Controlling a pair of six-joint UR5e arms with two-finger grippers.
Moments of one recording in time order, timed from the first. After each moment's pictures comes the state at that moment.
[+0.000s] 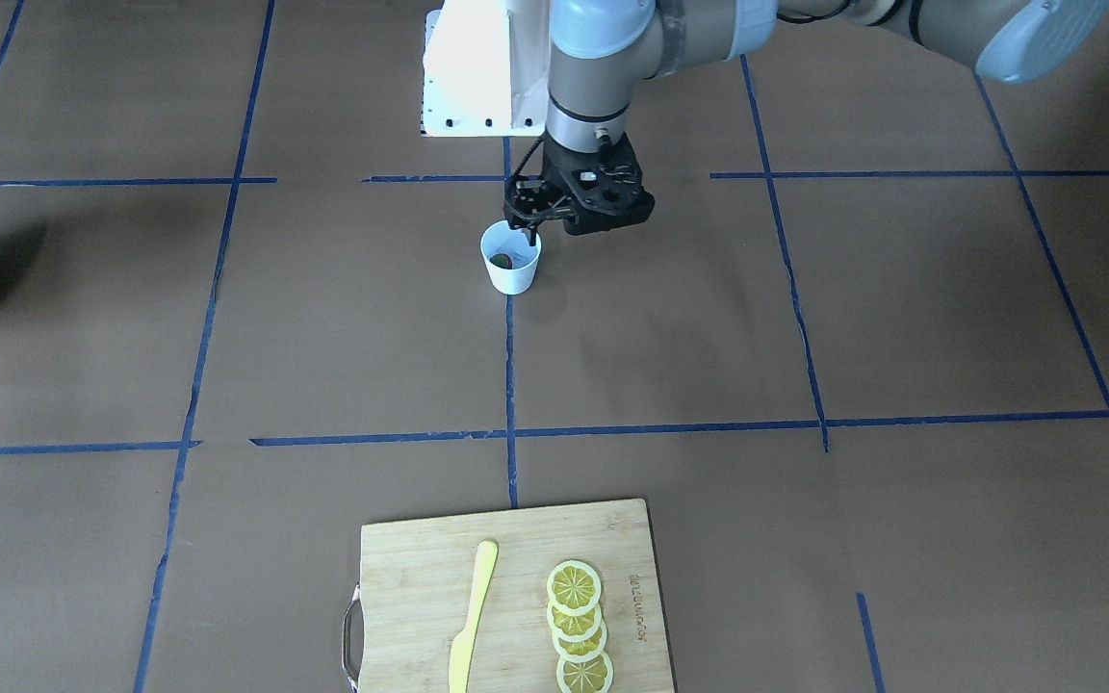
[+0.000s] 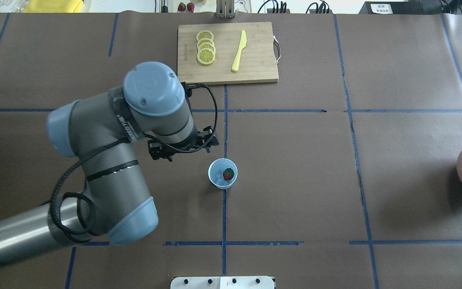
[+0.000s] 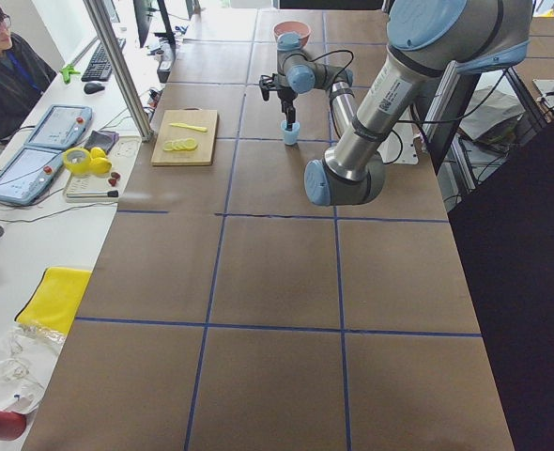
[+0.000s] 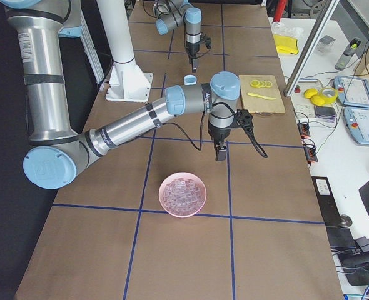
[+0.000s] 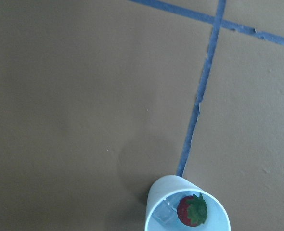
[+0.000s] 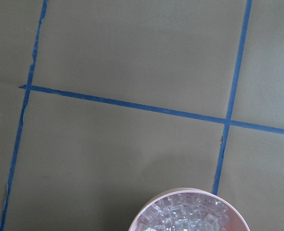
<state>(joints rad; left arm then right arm) -0.58 -2.26 -1.84 -1.38 -1.96 -1.37 1.53 -1.50 1.93 -1.91 2.36 -0.08</state>
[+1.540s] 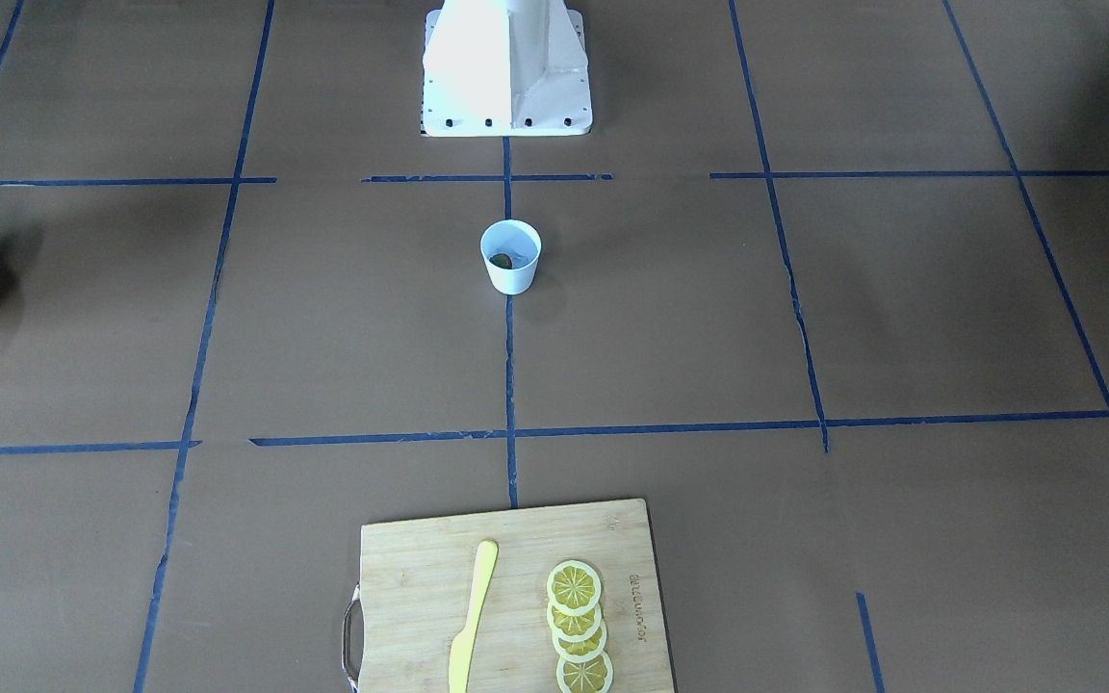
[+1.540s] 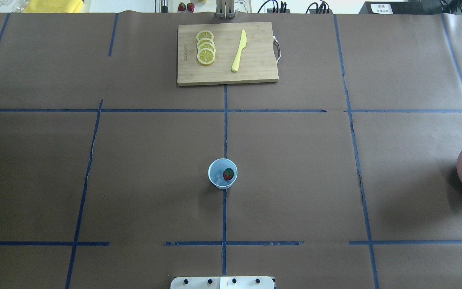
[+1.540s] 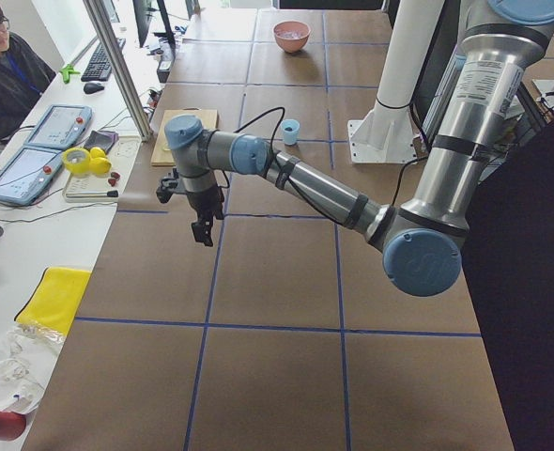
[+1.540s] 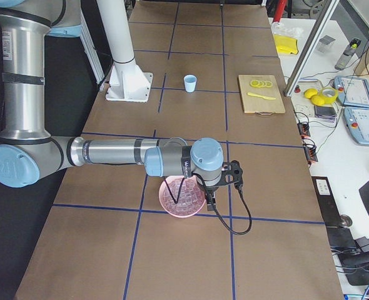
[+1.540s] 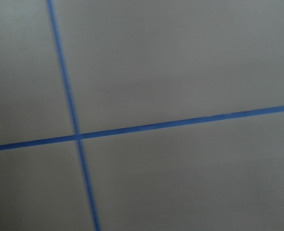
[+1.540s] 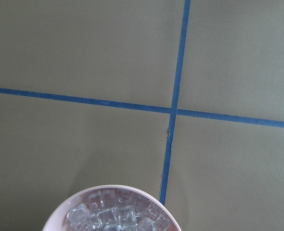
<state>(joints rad) -1.49 -1.80 -1.65 -1.23 -2.28 0.13 1.64 -1.65 1.71 -1.53 2.45 -0.08</state>
